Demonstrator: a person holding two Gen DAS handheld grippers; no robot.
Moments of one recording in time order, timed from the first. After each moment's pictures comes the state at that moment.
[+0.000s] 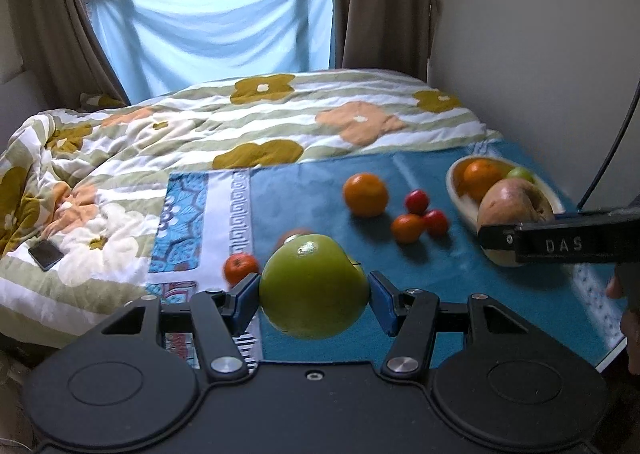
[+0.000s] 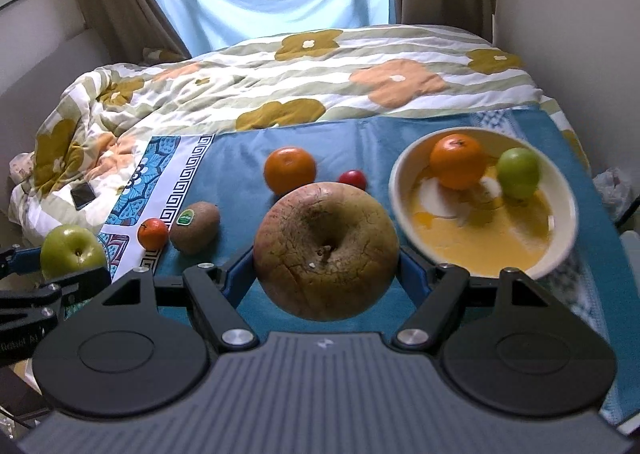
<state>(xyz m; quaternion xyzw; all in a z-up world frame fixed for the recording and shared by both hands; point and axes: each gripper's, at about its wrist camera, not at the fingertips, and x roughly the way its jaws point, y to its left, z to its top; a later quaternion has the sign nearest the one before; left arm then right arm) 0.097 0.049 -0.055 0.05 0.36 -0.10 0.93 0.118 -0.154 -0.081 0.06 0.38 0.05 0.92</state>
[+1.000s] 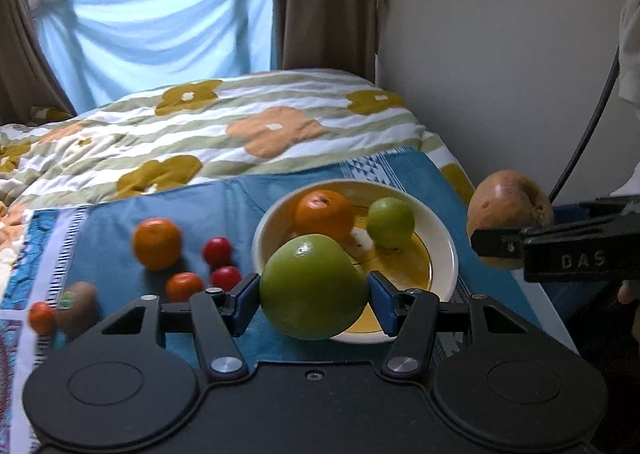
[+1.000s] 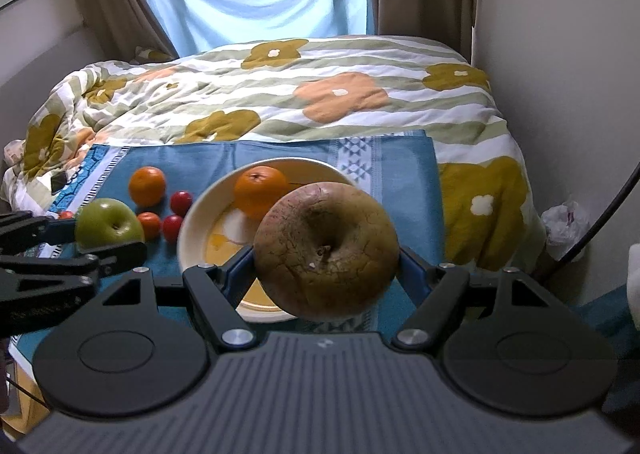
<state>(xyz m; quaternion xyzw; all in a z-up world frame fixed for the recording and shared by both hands) 0.142 -0.177 -0.080 0.05 0.37 -0.13 0.92 0.139 -0.375 -0.075 0.03 0.38 0.07 0.92</state>
